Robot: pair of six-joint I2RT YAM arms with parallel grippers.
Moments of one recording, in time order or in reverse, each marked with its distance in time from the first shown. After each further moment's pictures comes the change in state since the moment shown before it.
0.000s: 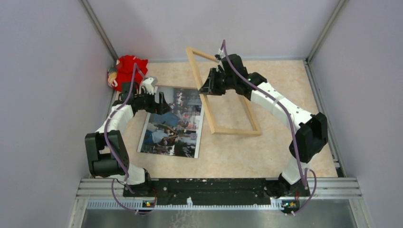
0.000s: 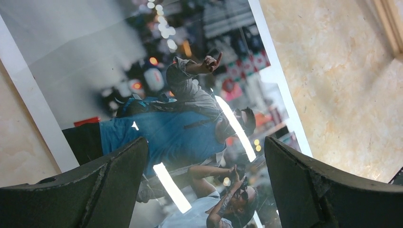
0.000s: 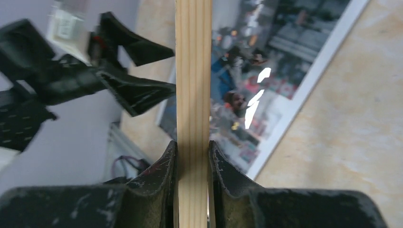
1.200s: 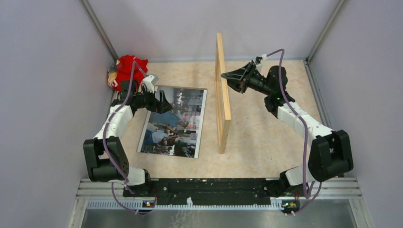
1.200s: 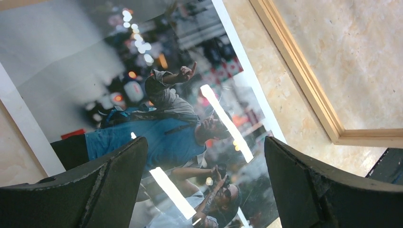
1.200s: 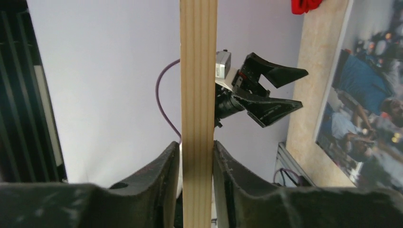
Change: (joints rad) left arm -0.014 -0.060 0.029 -0.053 0.057 0.000; right arm -0.312 -0.281 -0.593 0.984 -0.470 0.944
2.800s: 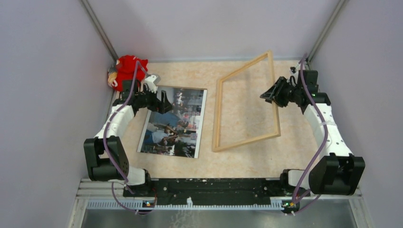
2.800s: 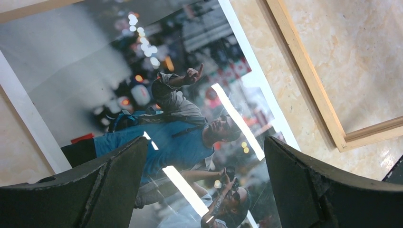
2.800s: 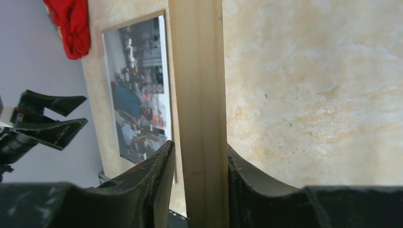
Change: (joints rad) left arm -0.029 0.004 -0.001 0.024 -0.040 0.027; right arm -0.388 -0.179 0.096 -1.065 0.196 -1.019
